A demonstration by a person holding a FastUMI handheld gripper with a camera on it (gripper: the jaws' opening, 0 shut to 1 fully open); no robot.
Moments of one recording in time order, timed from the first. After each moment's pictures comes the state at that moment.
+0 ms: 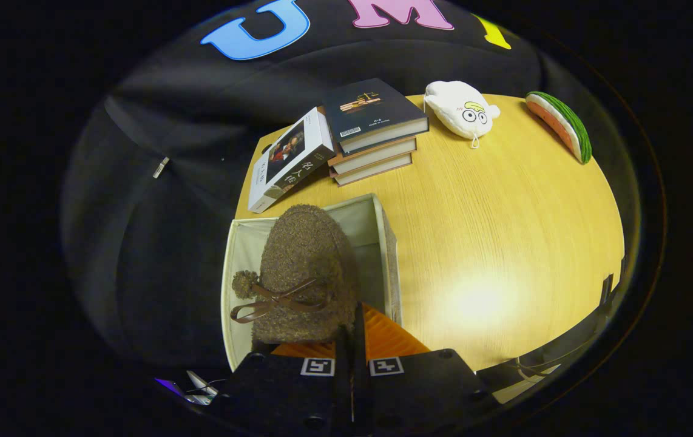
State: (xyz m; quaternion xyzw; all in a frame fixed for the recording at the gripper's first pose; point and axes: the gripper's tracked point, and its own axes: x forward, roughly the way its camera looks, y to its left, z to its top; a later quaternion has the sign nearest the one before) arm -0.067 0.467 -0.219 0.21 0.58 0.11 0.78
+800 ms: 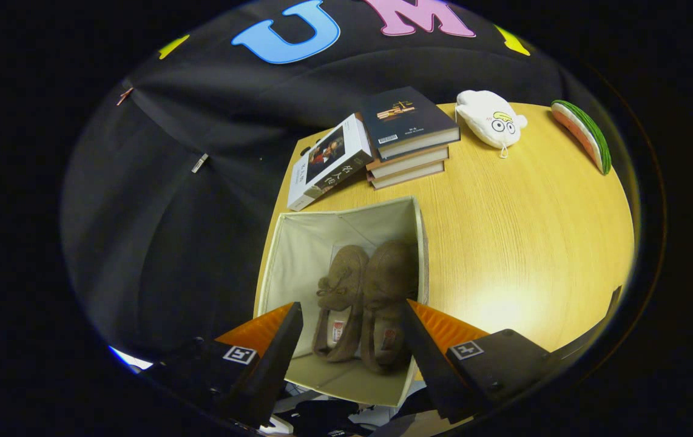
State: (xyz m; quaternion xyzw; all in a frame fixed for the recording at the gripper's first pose) arm -0.073 0.477 -0.170 0.25 0.53 0.19 0.79
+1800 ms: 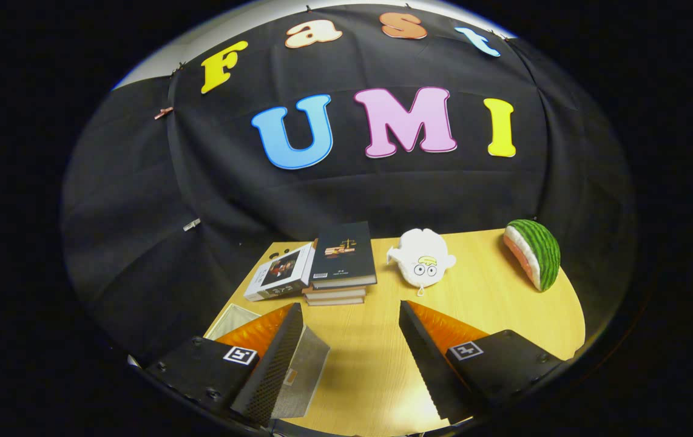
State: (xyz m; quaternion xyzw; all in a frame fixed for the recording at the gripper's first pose) arm 0.012 0.265 -0.084 0.17 0.27 0.13 0.94
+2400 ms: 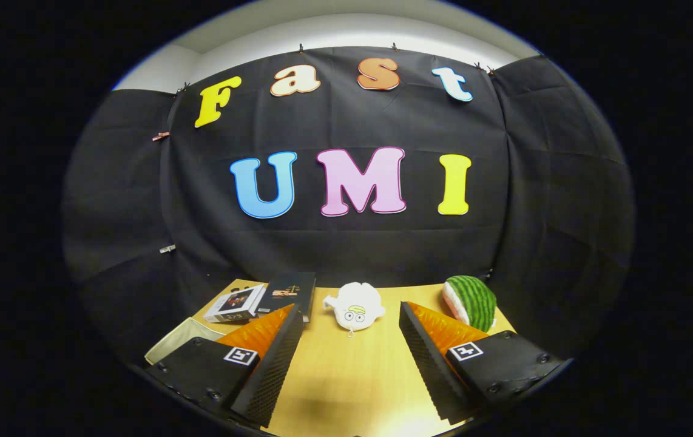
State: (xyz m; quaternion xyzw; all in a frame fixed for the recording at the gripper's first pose) arm -0.005 0.108 -0.047 0.11 0.16 0.08 0.98
